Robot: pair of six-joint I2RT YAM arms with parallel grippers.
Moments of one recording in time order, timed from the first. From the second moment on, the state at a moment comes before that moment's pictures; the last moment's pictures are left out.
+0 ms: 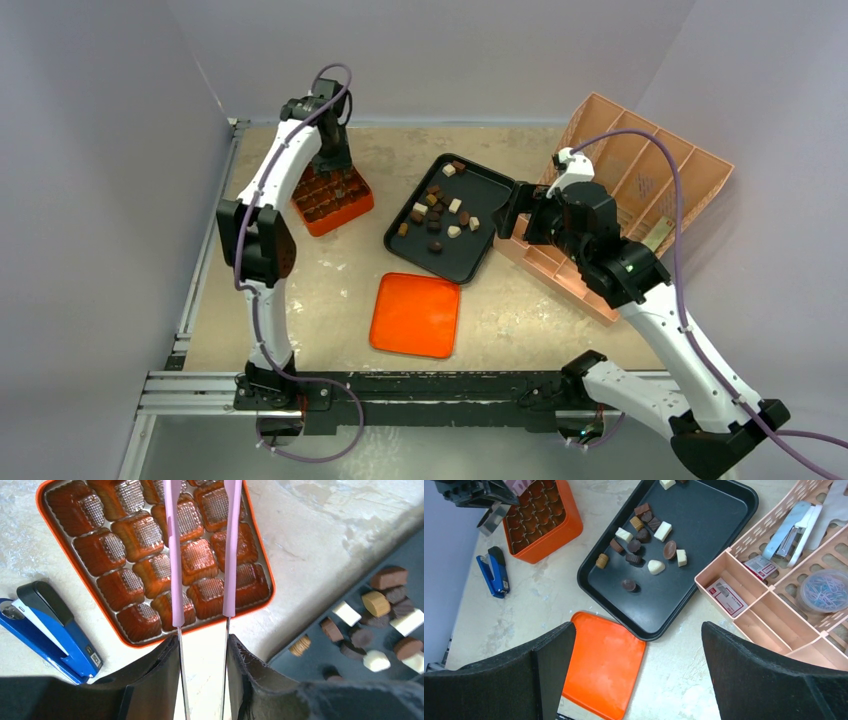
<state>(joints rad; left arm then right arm) -0.22 2.11 2.10 -1.12 -0.20 -0.42 0.53 0.93 1.12 -0.65 0.16 0.48</state>
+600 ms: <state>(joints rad) -0.31 1.80 1.85 -1.14 -0.04 -0.38 0.53 0.94 1.12 -0.67 0.17 0.48</state>
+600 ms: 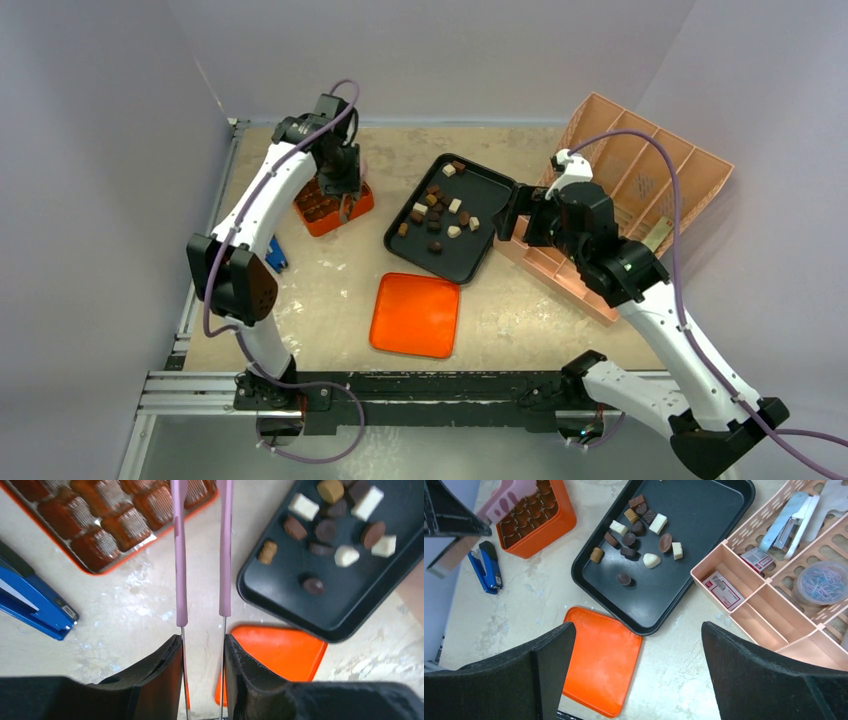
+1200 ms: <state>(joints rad) -0.54 1.69 1.59 -1.10 0.02 -0.41 0.53 0.92 1.13 -0.68 0.22 0.46</state>
